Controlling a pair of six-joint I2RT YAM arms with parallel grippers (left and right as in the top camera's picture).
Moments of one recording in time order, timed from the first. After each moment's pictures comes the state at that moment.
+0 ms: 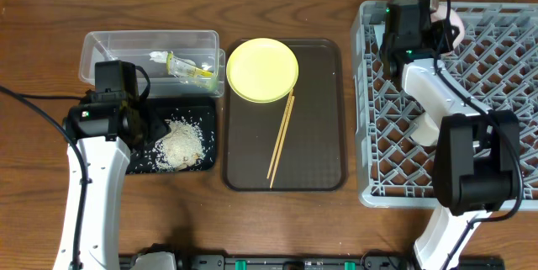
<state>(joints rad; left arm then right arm) 0.11 1.29 1.13 -1.13 -0.14 -0.54 0.13 1.99 1.37 -0.11 1.08 -0.38</state>
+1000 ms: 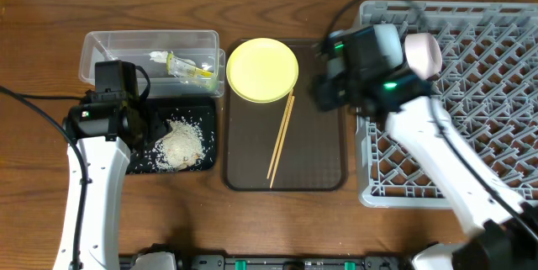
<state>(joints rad) 0.11 1.29 1.13 -1.13 -0.14 -0.54 0.49 1.60 1.34 -0.73 -0.15 0.19</state>
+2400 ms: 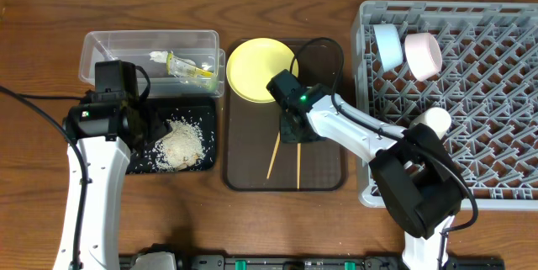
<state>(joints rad) 0.11 1.29 1.13 -1.13 -0.14 -0.54 0.68 2.01 1.33 -0.75 0.05 0.68</state>
